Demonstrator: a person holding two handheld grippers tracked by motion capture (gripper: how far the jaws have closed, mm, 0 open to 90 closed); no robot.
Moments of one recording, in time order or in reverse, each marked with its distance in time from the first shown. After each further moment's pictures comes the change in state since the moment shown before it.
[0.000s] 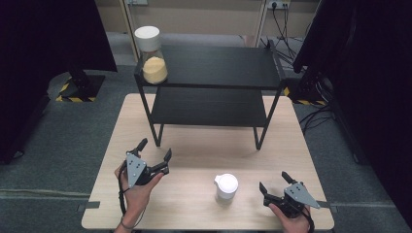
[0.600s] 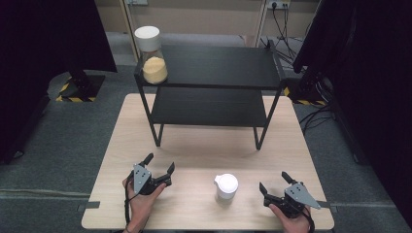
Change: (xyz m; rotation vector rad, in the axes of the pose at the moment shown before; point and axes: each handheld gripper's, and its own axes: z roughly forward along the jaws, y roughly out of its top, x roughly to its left) left arm 0.002 -0.043 -0.004 0.094 -0.034 -0.057; right arm -0.002 -0.002 -0.001 -0.008 0.010 -0.001
